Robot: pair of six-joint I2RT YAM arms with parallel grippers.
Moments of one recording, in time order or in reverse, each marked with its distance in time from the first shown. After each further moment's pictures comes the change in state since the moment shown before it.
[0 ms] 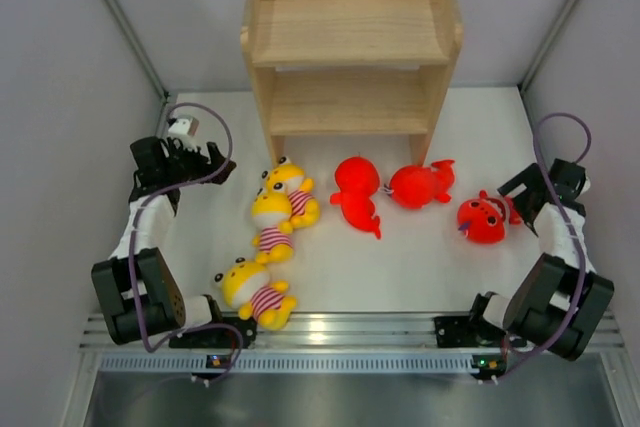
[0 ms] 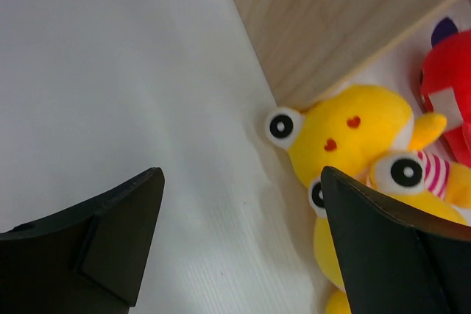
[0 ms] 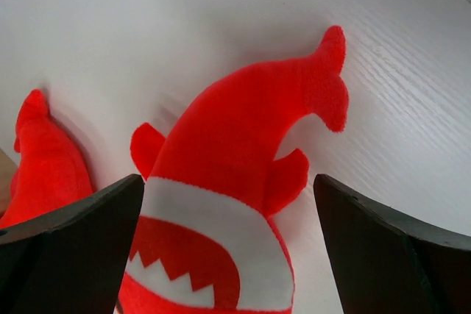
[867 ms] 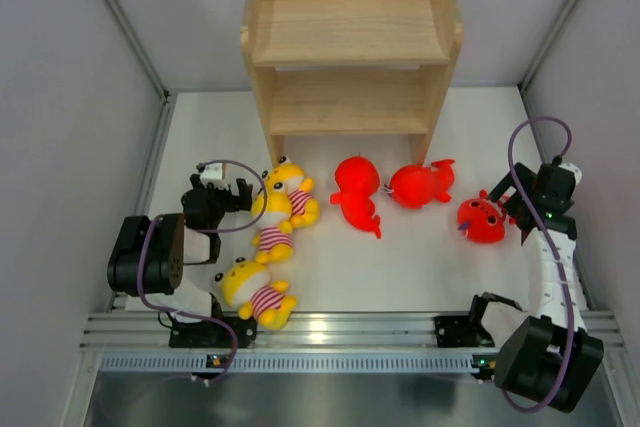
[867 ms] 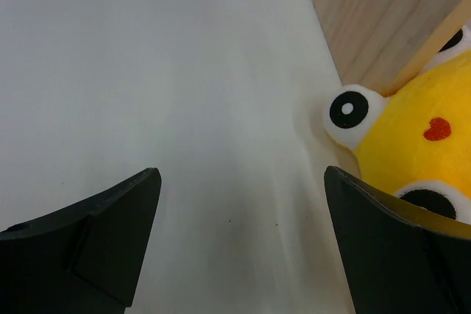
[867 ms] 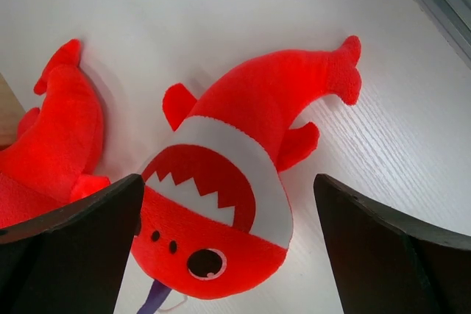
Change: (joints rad) left arm -0.230 0.252 -0.536 0.994 -0.455 -0.081; right arm 0.125 -0.245 -0.054 -0.052 0.077 -0.126
